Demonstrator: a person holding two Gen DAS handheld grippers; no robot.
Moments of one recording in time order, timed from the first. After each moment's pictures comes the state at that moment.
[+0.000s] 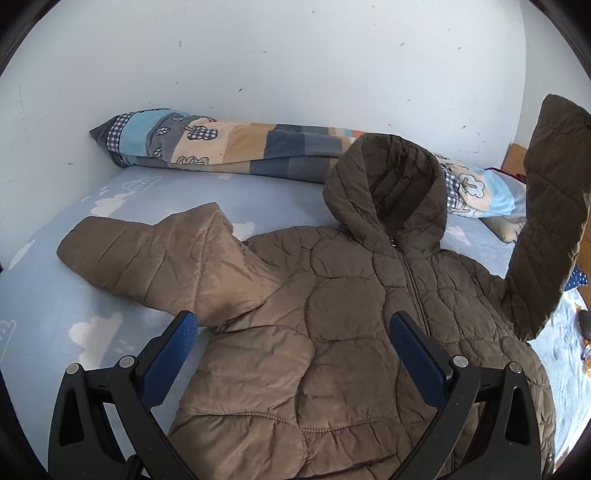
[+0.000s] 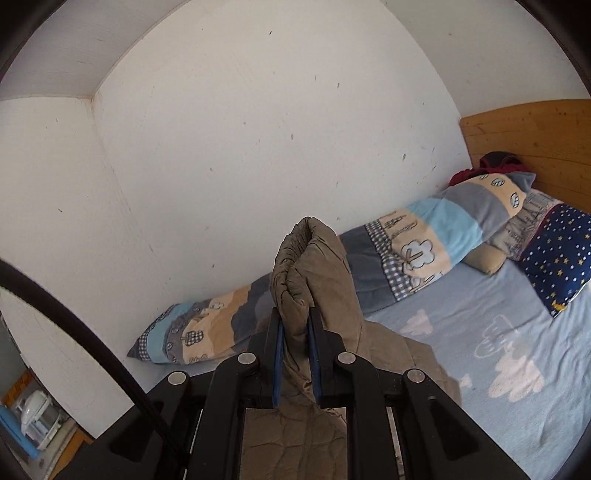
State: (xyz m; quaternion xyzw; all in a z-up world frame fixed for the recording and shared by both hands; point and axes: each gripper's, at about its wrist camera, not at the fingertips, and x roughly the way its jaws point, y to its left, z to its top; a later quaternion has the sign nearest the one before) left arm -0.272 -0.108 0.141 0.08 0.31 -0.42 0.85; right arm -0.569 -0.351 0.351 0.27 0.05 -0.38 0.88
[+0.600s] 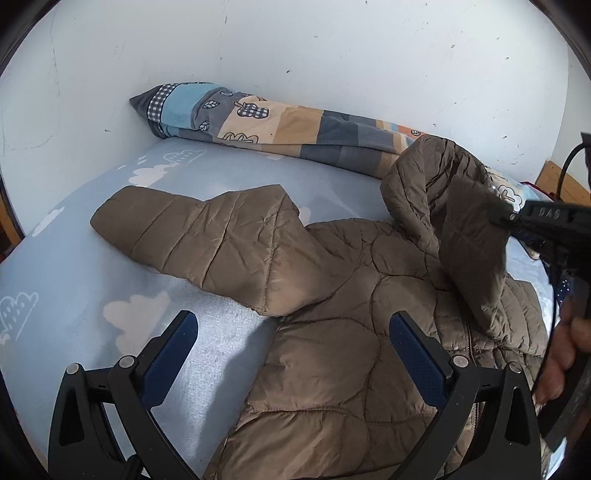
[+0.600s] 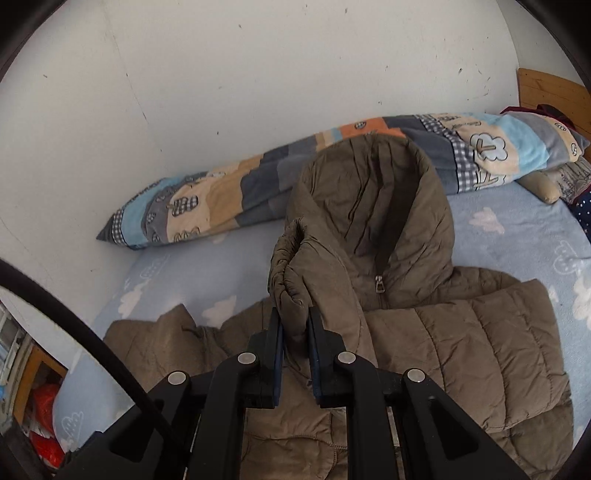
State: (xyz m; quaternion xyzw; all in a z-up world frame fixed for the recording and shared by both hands) left arm -0.226 -0.077 0.136 0.07 0.37 -0.37 0.85; right arm -0.348 -0.300 0.179 0.26 0.25 -0.35 0.86
